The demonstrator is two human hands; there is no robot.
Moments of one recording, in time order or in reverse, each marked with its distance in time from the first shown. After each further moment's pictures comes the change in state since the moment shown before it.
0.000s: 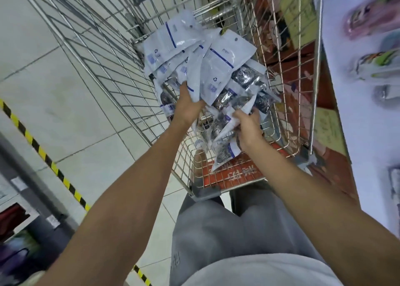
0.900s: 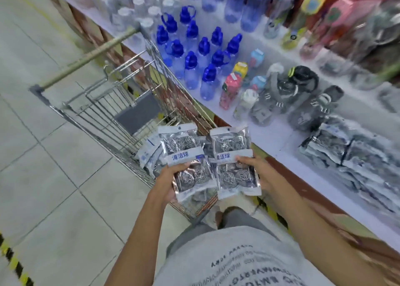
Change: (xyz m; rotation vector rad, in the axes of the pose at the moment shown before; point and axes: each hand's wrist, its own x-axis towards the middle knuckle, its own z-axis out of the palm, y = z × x) left_hand -0.307 0.093 -0.060 -0.324 -0.485 0.004; right_hand -0.276 -0.007 -0.190 0.178 -0.171 -0.336
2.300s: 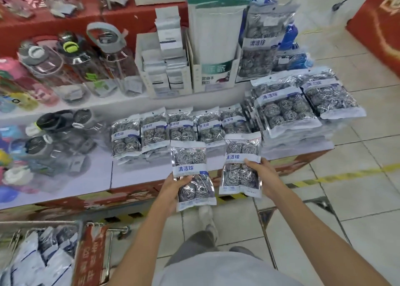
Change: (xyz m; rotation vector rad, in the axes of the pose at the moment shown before) left_hand -0.009 -0.351 0.526 0.728 -0.397 -0.124; right_hand -0.299 0.246 -0.539 0.679 0.872 -0.181
